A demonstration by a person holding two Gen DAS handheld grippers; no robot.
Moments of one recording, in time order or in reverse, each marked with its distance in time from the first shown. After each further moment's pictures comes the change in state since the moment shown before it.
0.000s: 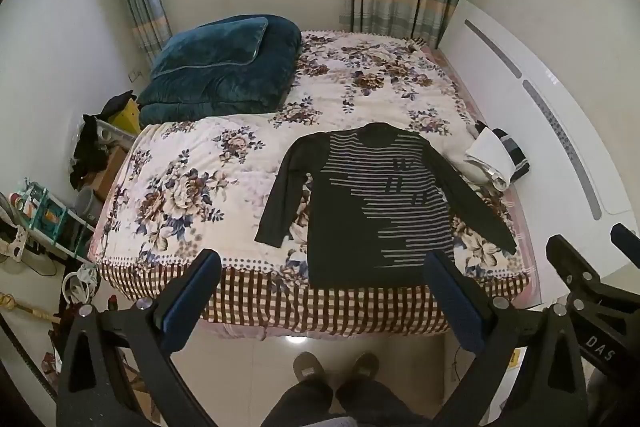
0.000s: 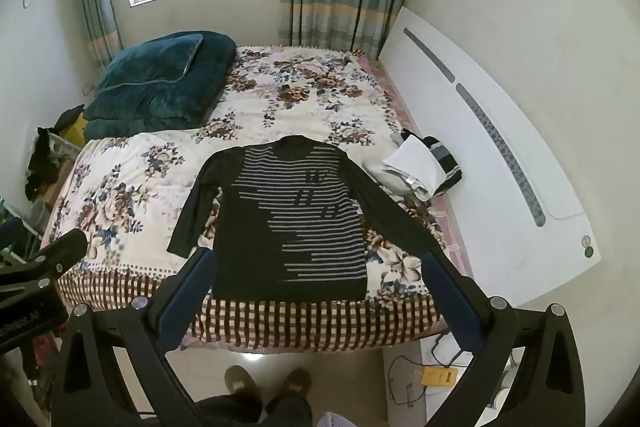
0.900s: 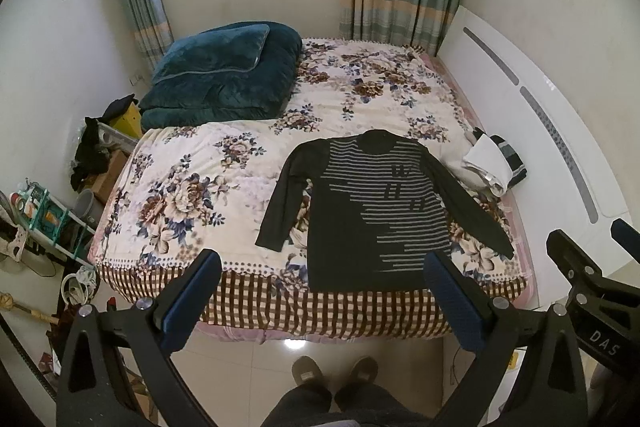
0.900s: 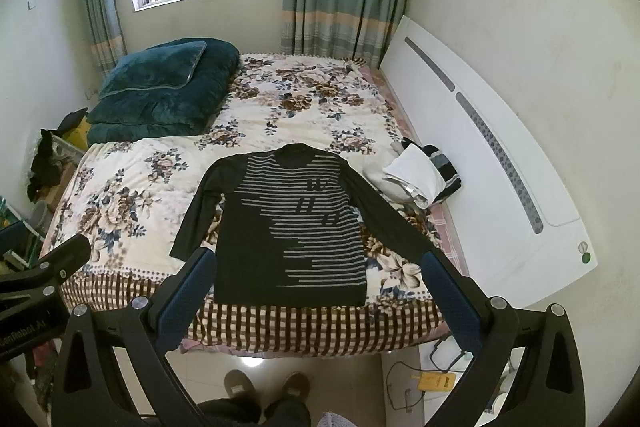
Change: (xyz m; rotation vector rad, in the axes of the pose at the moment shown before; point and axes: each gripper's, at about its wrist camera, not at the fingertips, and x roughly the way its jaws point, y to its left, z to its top) left arm -0.007 -0.003 0.009 0.001 -0.013 0.002; right arm -0.021 -0.001 0.021 -0.004 -0.012 -0.002
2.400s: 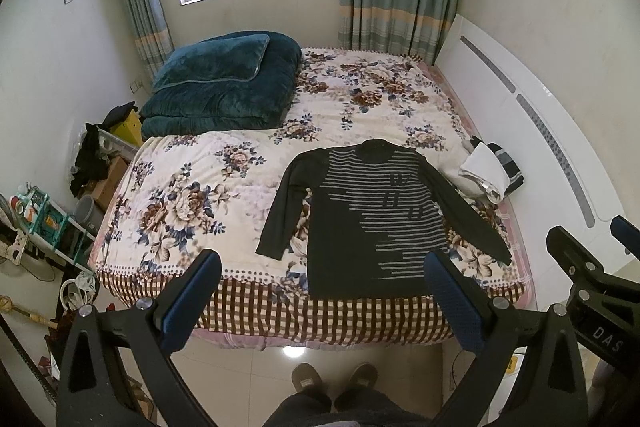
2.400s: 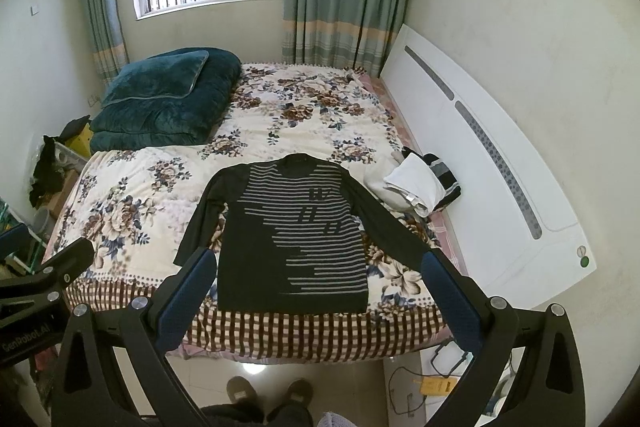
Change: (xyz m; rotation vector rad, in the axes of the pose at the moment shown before) left arm -0.013 -0.007 0.017 -0.006 -0.030 -0.005; right arm -0.017 -0.002 0.012 0.004 -0.029 0.008
